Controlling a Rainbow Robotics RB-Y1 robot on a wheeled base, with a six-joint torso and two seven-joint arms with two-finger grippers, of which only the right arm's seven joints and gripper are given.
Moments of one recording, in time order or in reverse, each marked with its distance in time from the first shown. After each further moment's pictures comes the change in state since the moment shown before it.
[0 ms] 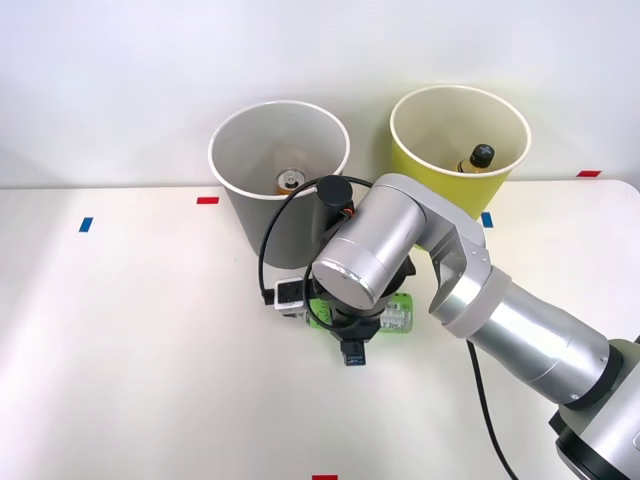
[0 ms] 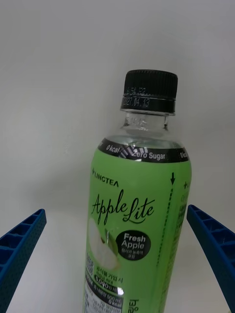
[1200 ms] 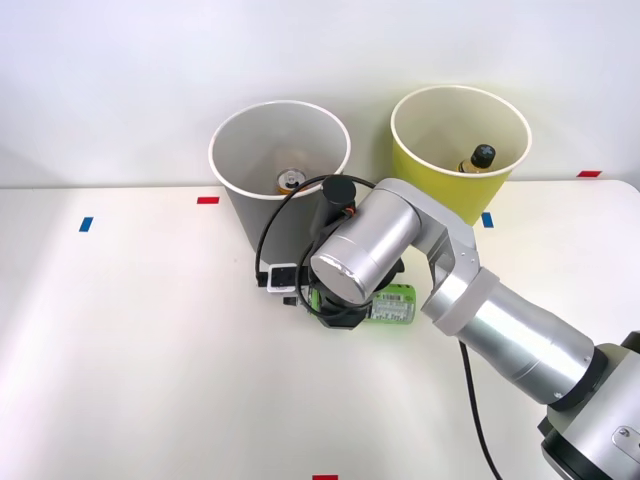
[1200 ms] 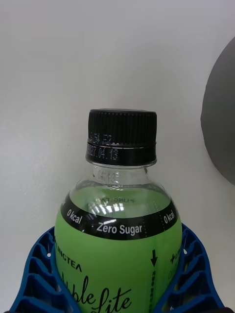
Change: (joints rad) arm 0.006 0.021 -0.040 0.047 0.015 -0.107 -0.010
